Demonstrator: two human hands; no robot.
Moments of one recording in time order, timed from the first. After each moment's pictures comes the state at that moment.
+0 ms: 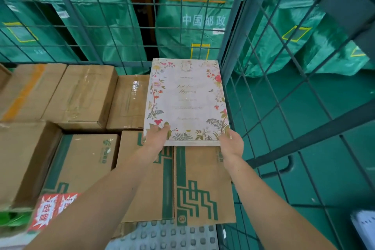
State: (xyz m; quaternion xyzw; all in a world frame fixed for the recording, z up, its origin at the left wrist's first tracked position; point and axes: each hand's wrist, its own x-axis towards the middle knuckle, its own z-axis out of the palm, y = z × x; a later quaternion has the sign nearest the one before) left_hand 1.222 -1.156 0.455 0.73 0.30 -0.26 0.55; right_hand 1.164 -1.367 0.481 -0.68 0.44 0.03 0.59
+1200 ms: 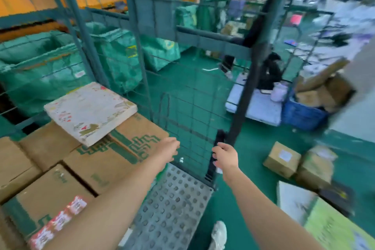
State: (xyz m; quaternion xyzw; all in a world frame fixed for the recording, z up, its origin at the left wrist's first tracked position) left_hand 0.830 -1.112 0.611 0.76 -0.20 -0.47 0.40; right_hand 0.661 -1.182 0.577 -0.44 0.61 -0.28 0.60
